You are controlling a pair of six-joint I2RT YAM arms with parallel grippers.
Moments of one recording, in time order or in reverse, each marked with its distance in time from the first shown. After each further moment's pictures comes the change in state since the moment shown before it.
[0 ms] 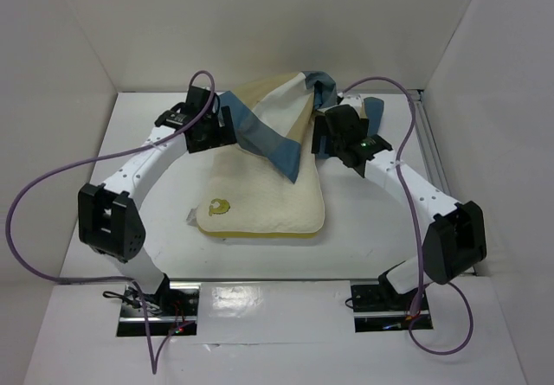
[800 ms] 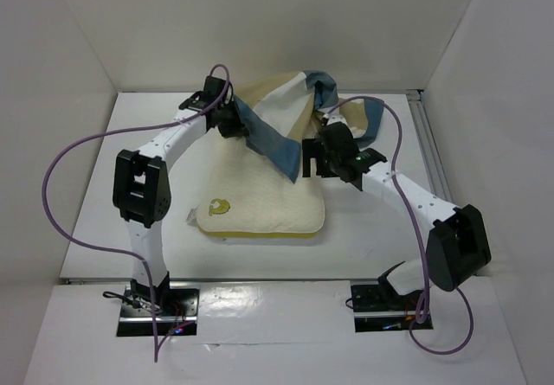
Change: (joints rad) left arm 0.029 0.366 0.239 0.167 0.291 -0.136; right arm 0.054 -0.050 -0.126 -0.012 -0.183 0.000
